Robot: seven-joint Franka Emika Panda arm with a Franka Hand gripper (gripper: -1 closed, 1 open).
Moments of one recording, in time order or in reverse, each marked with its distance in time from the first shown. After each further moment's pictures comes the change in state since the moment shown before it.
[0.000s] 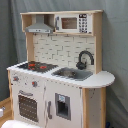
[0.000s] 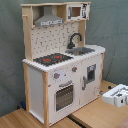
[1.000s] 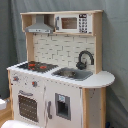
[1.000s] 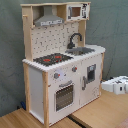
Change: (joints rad) arm 0.013 0.000 -0.158 -0.034 -0.018 -0.075 -0.066
